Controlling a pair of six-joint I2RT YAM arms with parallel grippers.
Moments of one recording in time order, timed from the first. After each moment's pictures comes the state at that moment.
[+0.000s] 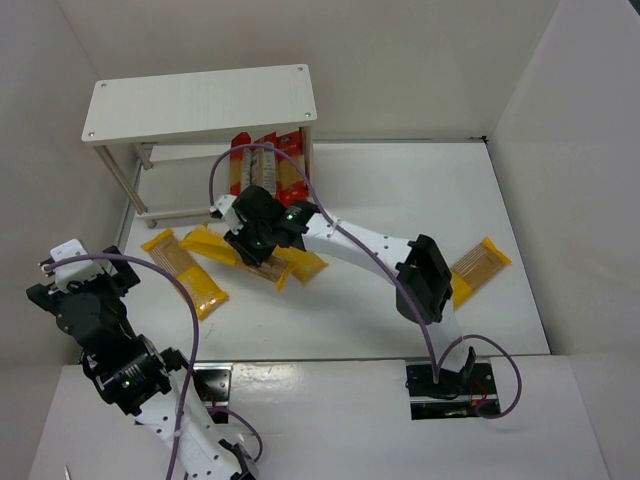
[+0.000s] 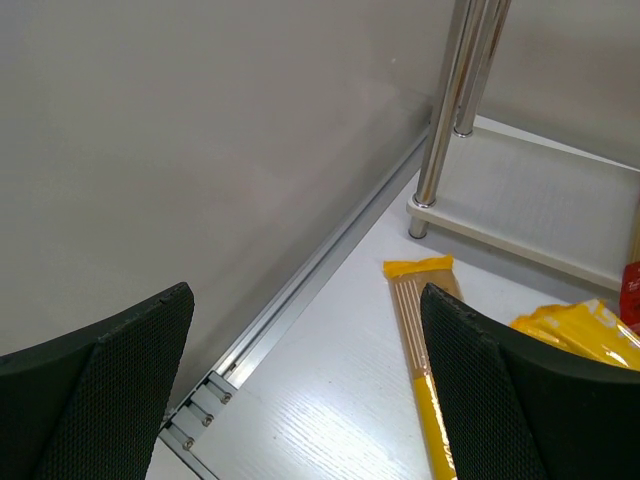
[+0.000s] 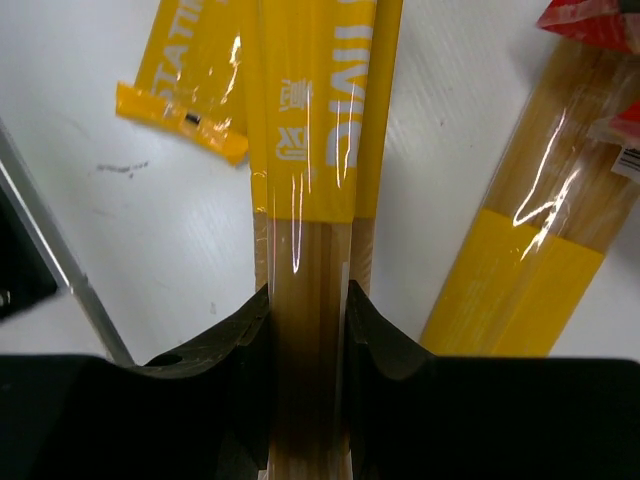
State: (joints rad) left arm 0.74 0.27 0.88 -0.64 0.06 0.04; right arm 1.02 2.05 1.89 -0.67 -0.13 -0.04
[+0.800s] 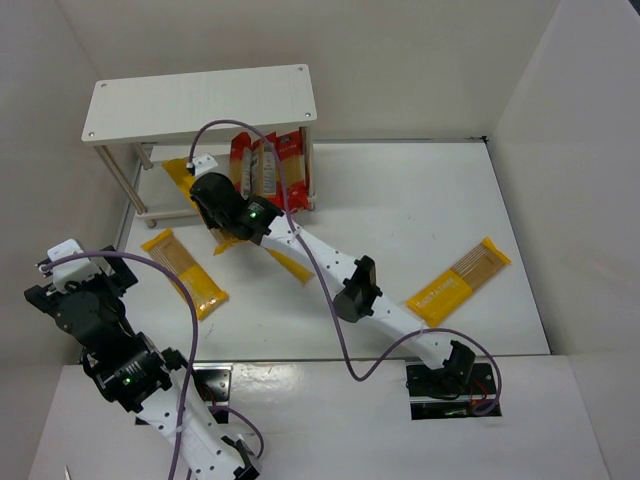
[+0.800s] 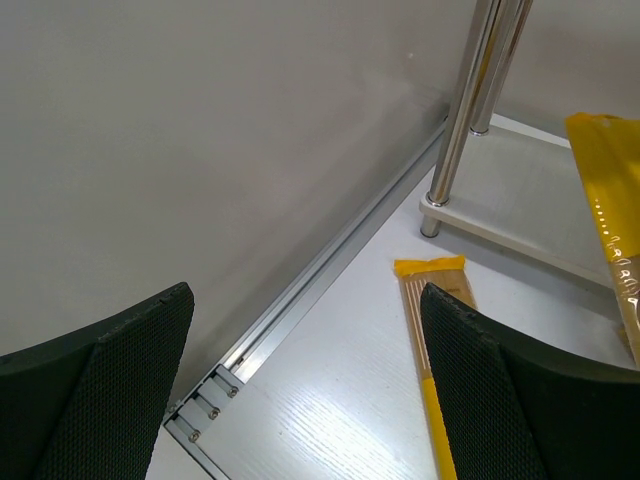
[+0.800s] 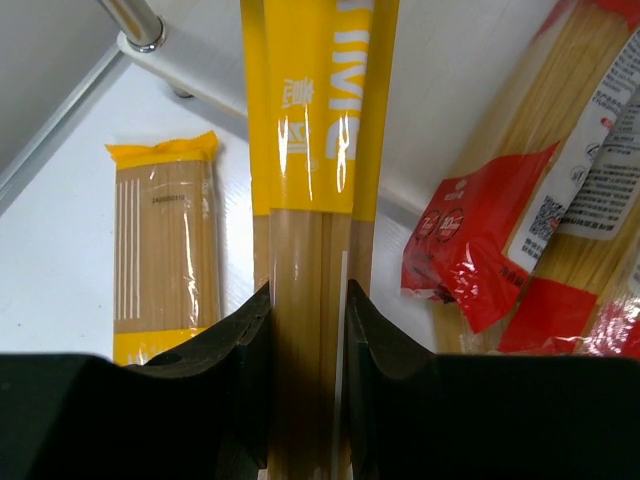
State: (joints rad) left arm 0.77 0.28 0.88 -0.64 0.05 0.04; right arm 1.05 2.76 3.05 -0.79 0.32 0.25
